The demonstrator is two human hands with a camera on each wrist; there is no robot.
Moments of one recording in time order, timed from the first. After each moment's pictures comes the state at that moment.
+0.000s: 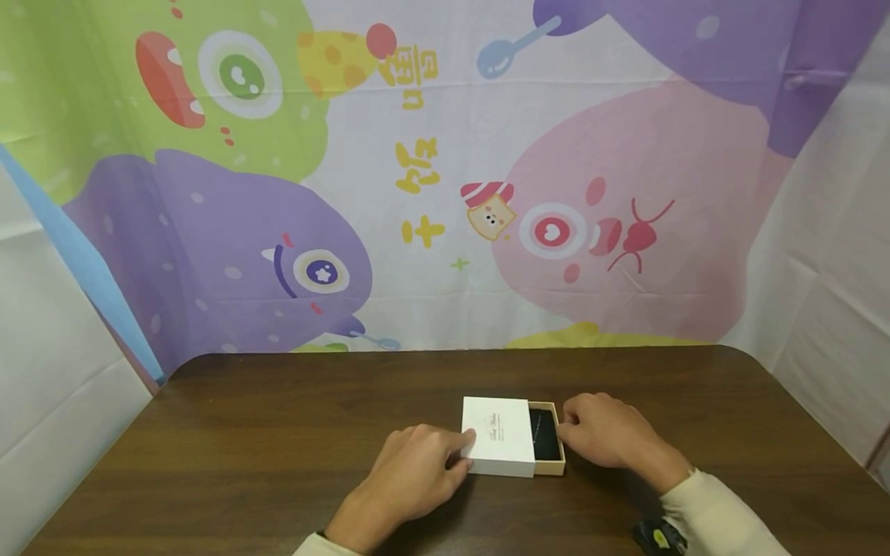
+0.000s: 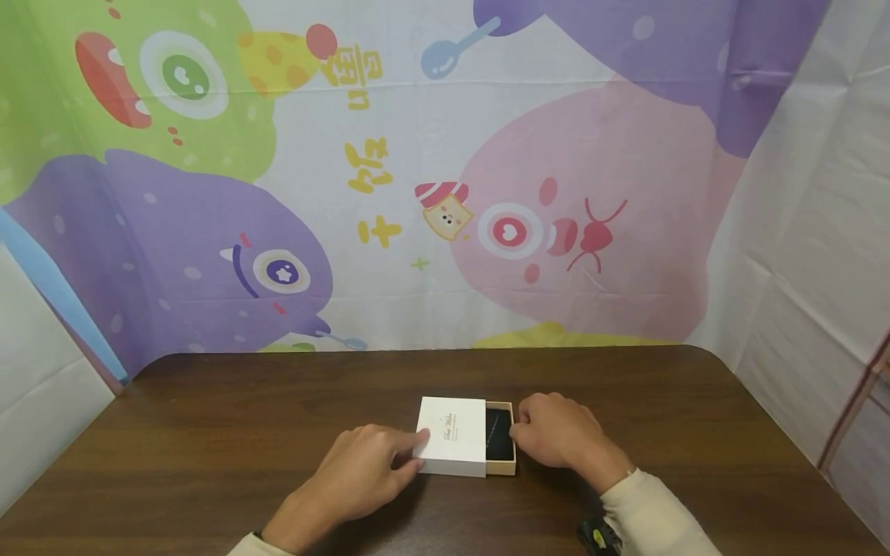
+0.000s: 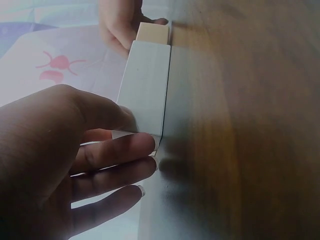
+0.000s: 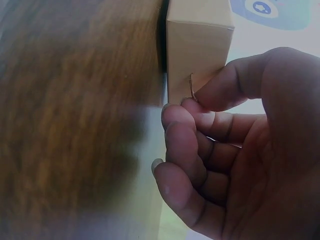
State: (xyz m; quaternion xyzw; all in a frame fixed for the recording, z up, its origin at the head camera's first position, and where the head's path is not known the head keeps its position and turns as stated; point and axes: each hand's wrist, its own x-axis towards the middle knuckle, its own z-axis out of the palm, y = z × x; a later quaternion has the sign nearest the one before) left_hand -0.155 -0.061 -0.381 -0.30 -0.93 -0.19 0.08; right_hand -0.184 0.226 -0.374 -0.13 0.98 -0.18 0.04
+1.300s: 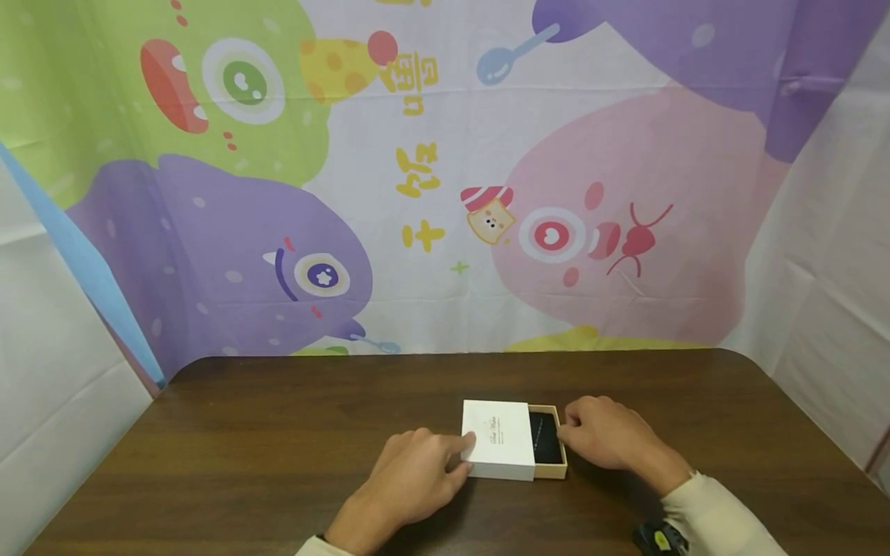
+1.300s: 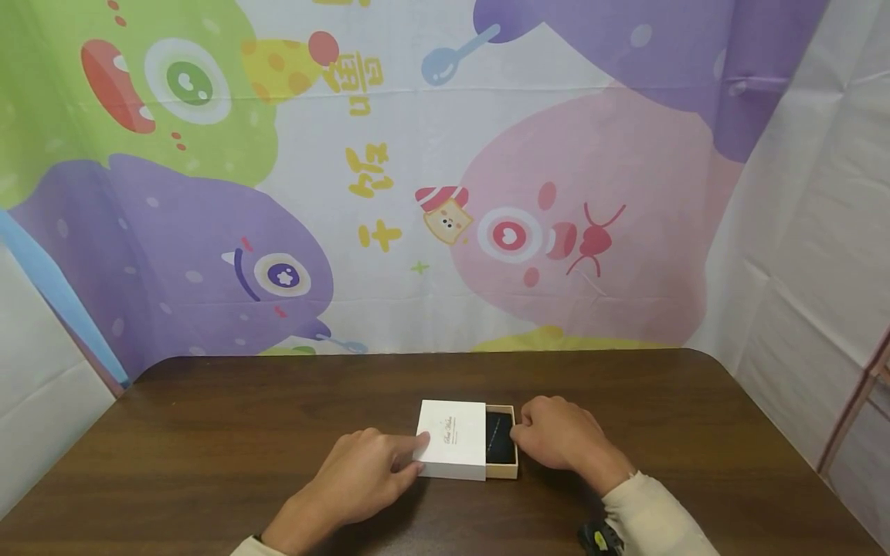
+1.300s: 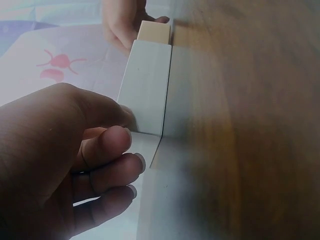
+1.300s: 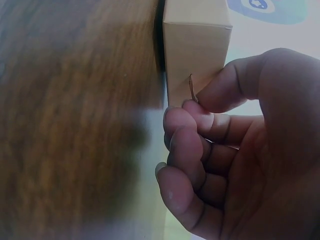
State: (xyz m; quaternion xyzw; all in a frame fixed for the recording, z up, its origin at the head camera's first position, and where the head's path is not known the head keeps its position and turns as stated) left_hand -0.155 -0.062 -0.383 -0.30 -0.93 -0.19 0.08; right_hand -0.187 0.228 -0.377 -0.12 0.97 -0.19 0.03
